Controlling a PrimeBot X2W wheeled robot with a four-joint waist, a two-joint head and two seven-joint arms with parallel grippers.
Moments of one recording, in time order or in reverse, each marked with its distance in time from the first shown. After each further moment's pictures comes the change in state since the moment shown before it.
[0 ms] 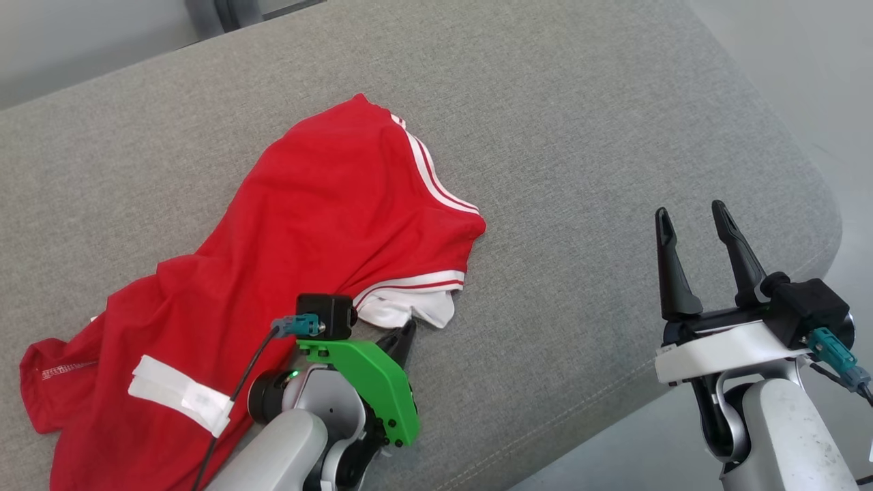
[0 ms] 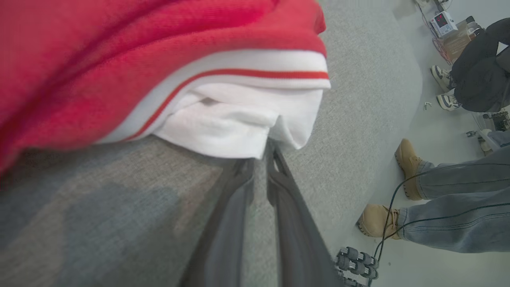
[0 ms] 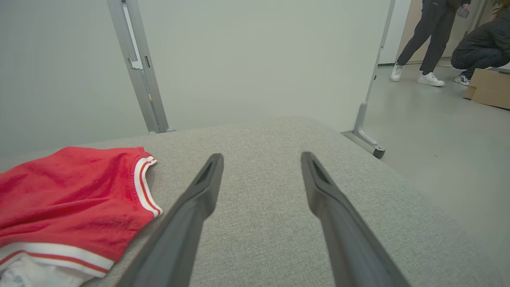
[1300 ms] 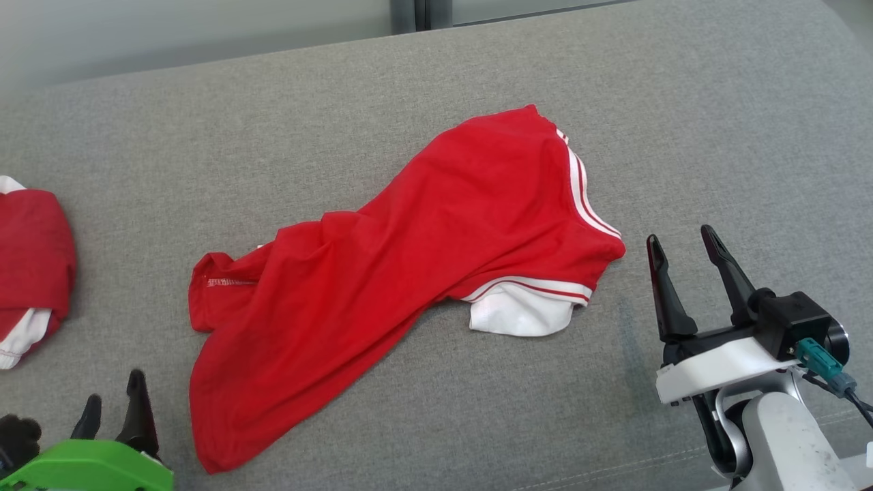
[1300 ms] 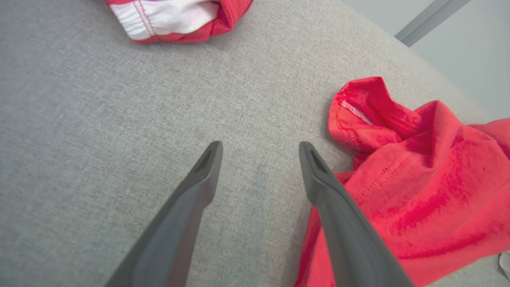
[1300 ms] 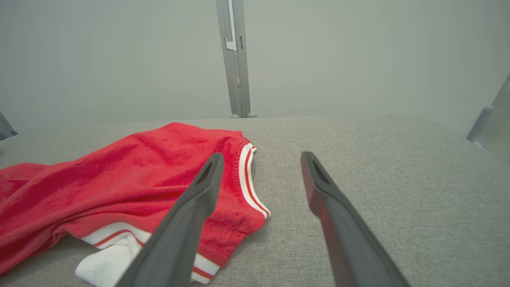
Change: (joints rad) left arm 0.463 0.238 0.545 -0.196 -0.219 0.105 -0.297; right arm 0.019 -0.051 0.044 0.060 0.009 0.000 0.000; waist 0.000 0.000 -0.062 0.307
